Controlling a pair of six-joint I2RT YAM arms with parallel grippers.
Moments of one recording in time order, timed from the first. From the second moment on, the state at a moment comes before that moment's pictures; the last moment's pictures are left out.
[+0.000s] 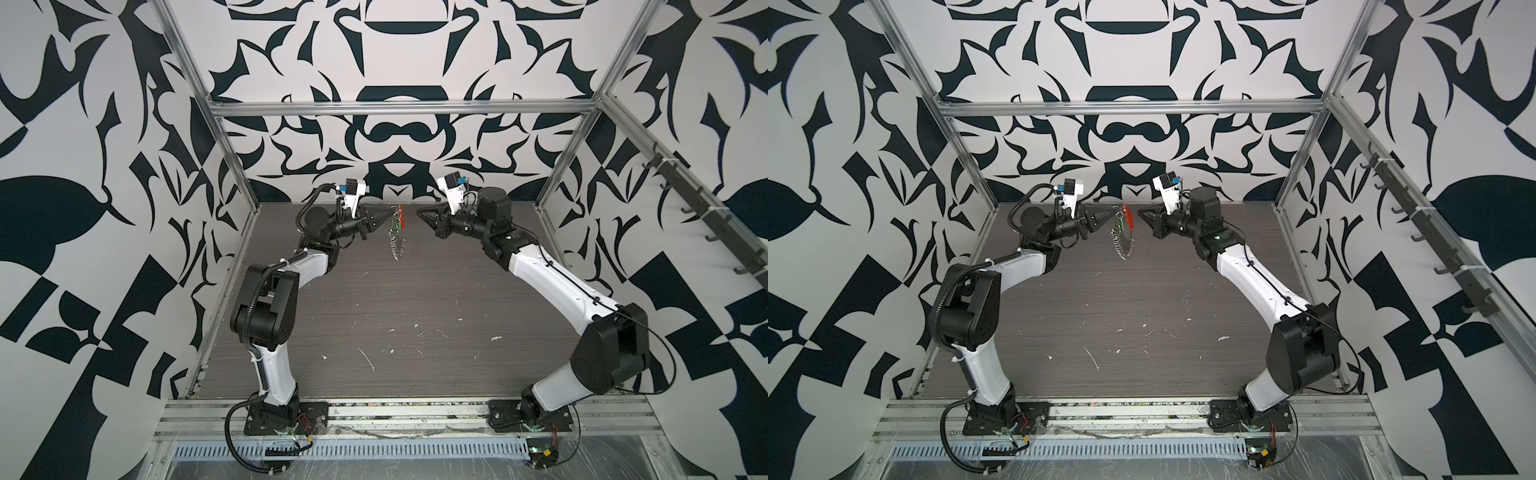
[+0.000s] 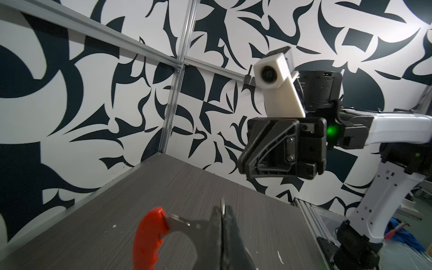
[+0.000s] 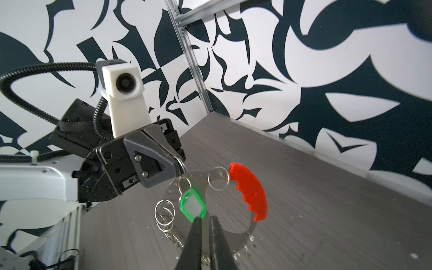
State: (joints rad) left arm -0.29 1.86 1.17 1.13 1.03 -0.66; right arm 0.39 1.56 1.33 0.03 -0.62 0.22
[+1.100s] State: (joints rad) left arm -0.30 1.84 1.07 1.15 0.99 -0.69; right arm 0.41 1.79 1.37 0.36 -0.87 0.52
